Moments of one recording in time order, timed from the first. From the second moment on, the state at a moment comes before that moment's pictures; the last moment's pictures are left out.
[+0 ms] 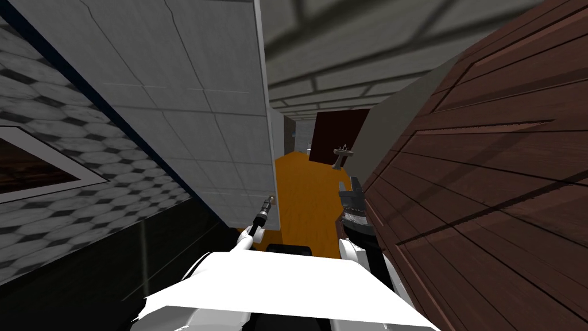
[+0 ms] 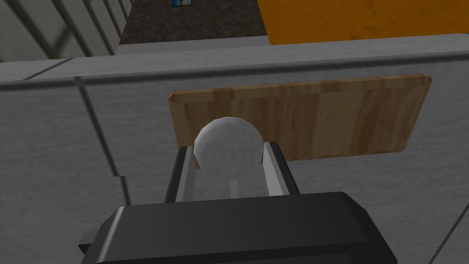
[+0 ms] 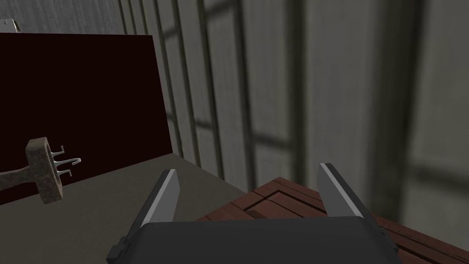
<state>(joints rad) -0.26 0.08 0.14 -0.46 -0.14 -0.87 0.12</state>
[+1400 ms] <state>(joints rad) -0.25 0.09 0.20 -0.48 -0.09 -0.85 0.10</state>
